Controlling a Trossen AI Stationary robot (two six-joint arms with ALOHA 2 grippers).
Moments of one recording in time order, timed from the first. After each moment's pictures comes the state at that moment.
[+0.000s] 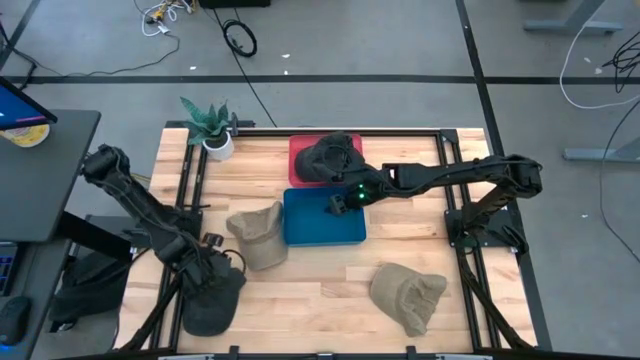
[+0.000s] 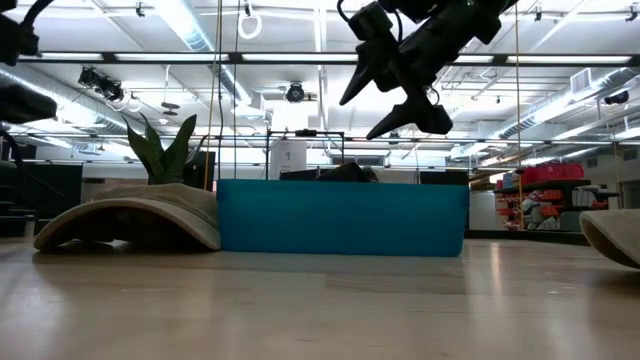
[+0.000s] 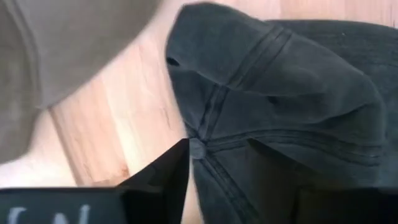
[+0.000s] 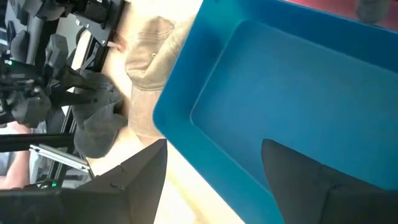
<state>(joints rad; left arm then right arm) -0.83 1.18 0.68 -0.87 -0.06 -0.63 -0.08 1.56 1.12 -0.33 -0.11 1.01</state>
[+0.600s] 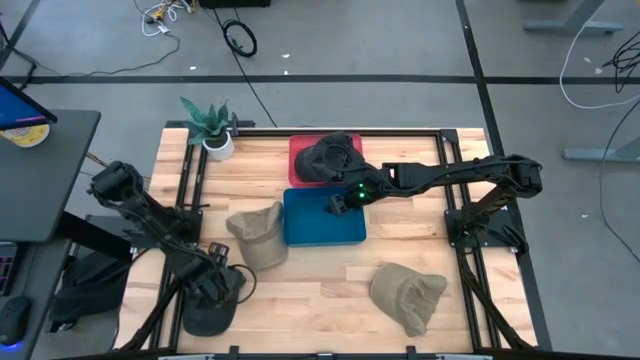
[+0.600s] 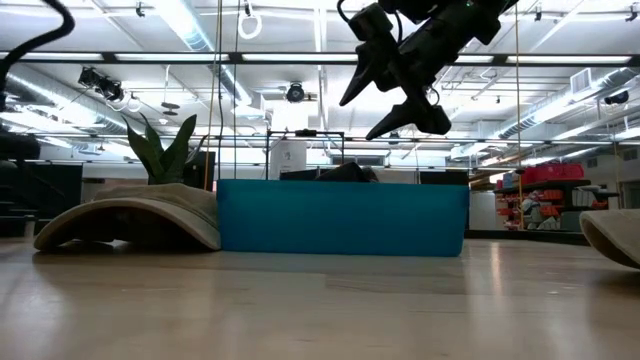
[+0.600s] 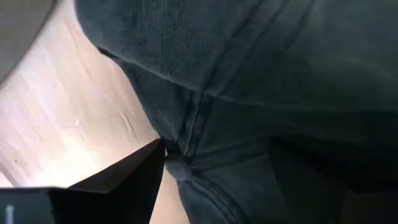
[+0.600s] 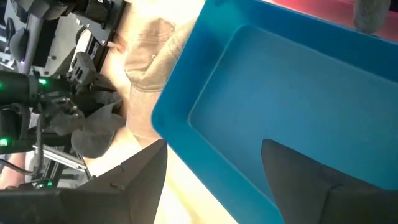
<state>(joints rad) -0.85 1.45 0.68 -0.77 0.02 -0.57 -0.08 1.56 1.12 -0.33 -0.11 0.98</state>
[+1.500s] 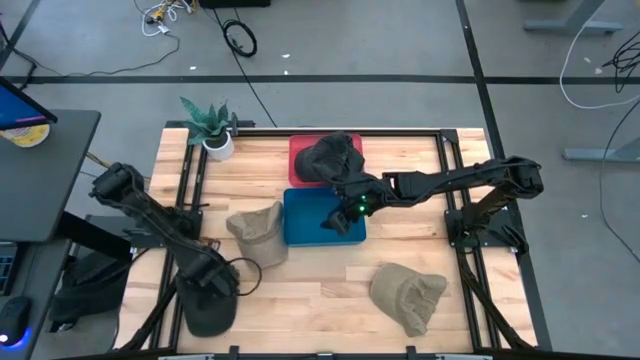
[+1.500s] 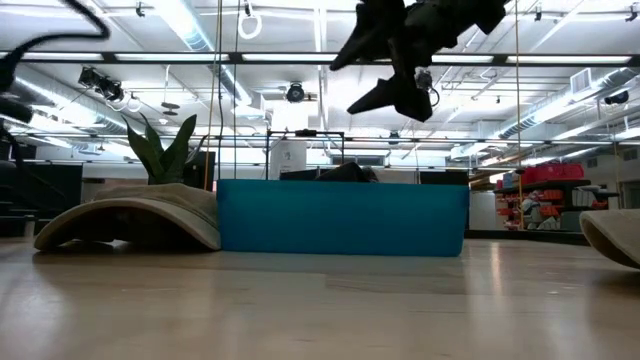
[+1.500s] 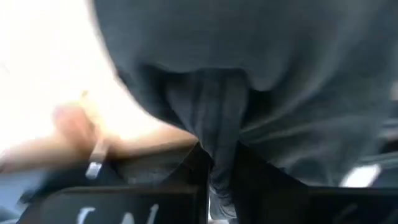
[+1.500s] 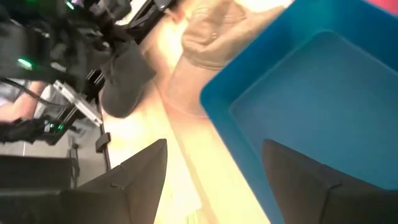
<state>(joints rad) -0.74 1.46 0.91 -1.19 0.25 -0.51 0.01 1.56 1.12 -0.22 -0.15 0.76</state>
